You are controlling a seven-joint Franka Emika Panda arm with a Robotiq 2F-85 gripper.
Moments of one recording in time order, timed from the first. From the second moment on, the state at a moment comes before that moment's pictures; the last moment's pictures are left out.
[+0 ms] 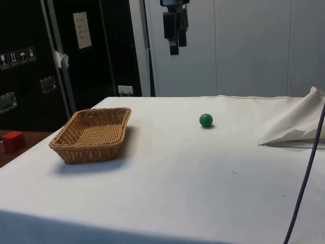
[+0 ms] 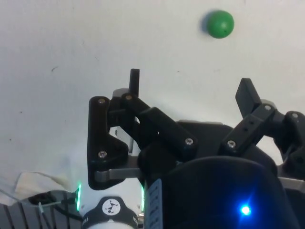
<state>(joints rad) 0.42 -0.26 -0.50 -2.38 -0.24 2.16 0.04</state>
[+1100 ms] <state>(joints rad) 0.40 -0.22 -0.69 -2.57 -0.24 2.45 -0.11</state>
